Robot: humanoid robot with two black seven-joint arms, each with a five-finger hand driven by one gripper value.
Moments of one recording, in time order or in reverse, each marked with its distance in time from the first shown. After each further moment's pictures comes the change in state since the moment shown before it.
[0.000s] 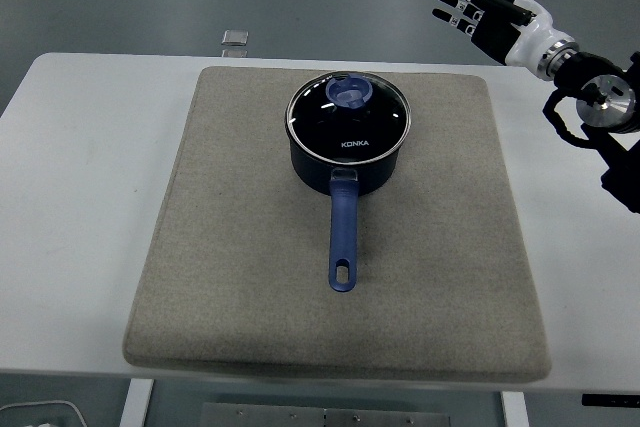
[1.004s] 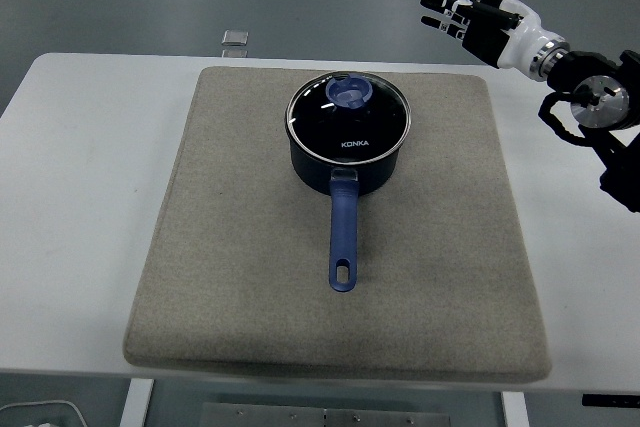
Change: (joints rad) left arm -0.003 0.000 0.003 0.006 0.000 0.001 0.000; right arm 0.016 -0.005 -0.018 0.000 -0.115 0.033 -0.001
